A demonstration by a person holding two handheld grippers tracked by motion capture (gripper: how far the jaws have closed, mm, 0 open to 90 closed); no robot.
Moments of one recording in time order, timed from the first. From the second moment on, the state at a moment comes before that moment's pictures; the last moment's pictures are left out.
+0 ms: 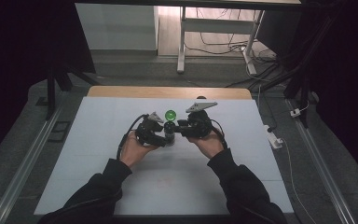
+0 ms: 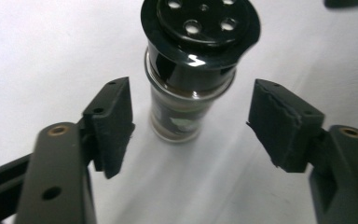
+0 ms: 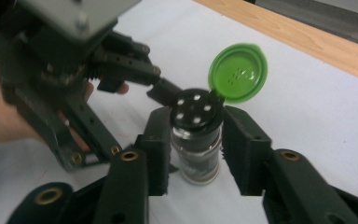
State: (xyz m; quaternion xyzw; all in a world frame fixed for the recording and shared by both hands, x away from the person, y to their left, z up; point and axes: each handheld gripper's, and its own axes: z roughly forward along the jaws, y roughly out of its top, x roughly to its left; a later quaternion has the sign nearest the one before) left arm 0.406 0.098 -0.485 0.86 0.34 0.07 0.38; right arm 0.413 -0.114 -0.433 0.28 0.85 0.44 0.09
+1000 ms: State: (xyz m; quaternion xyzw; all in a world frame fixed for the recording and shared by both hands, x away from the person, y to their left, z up) left arm 0.339 0.160 -0.459 0.84 0.34 0.02 0.42; right arm 0.361 -0.144 -0.430 0.28 0.86 0.43 0.07
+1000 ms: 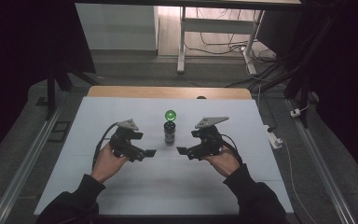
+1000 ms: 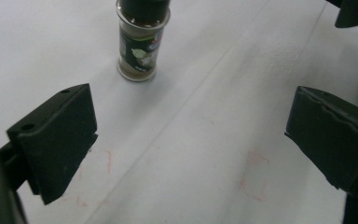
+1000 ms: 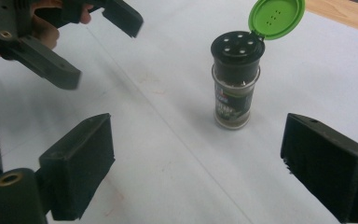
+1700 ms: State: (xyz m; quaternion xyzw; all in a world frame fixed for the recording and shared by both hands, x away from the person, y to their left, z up) left arm 0.271 0.216 -0.460 0.81 0.38 0.05 0.45; right arm 0.322 -0.206 -0.435 0.31 0.85 0.43 0.10
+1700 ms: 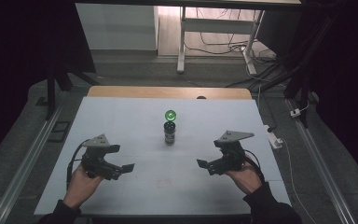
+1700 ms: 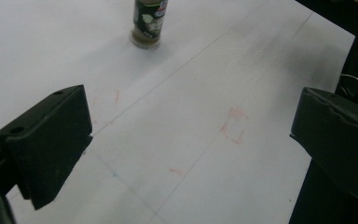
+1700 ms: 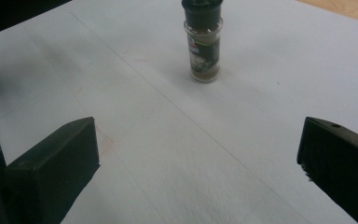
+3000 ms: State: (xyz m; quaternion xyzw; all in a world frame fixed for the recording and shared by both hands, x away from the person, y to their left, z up) left arm 0.183 0.298 -0.482 0.77 0.49 0.11 0.39; right arm 0.262 -0.300 -0.455 0.43 0.81 0.38 0.14
